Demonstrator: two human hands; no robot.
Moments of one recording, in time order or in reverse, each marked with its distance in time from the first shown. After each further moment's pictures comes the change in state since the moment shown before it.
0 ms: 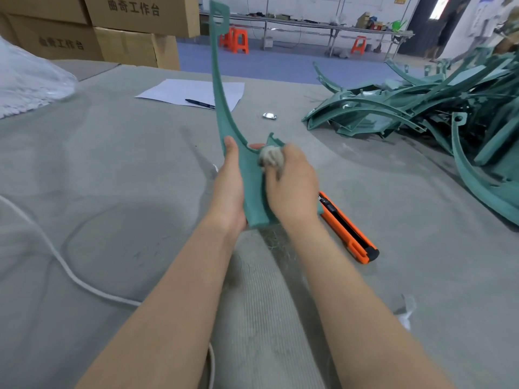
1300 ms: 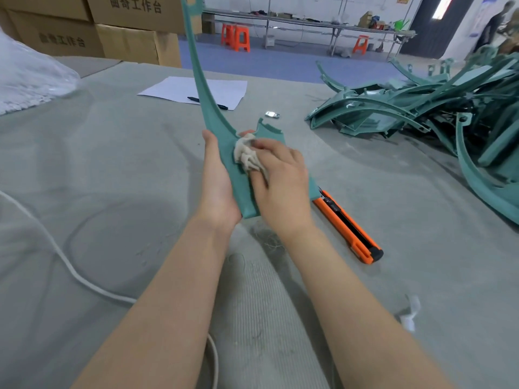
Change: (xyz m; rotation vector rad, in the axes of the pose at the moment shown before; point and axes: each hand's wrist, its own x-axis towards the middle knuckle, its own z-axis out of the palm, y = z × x) left_hand 0.009 0.011 -0.014 -0.217 -0.093 0.018; right_hand -0.012 -0.012 0.002 0.036 -0.011 -0.275
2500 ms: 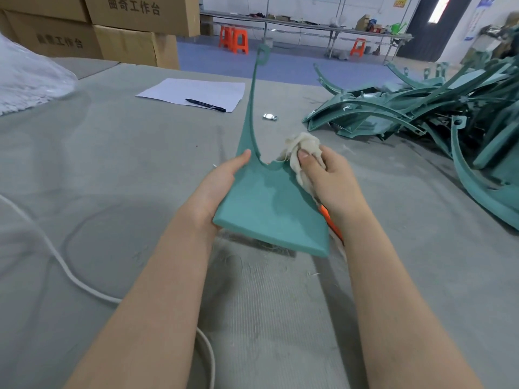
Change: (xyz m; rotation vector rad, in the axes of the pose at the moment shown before) left_hand -0.004 0.010 -0.010 0.420 -0.018 -0.312; right_hand 0.012 0.046 -0.046 0.459 -0.073 0.452
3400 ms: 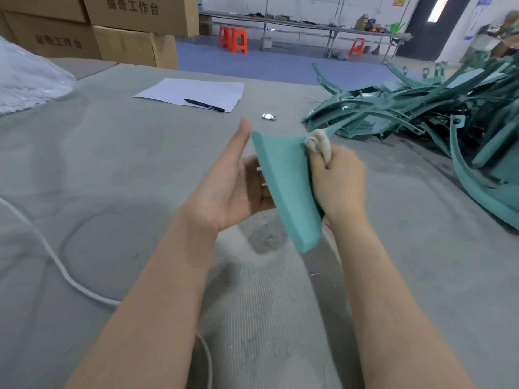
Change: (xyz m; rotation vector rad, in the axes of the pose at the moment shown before) left_hand -0.014 0.009 0.021 -0.092 -0.292 0.082; right_hand 0.004 -0.004 -0.004 -0.570 0.235 -0.041
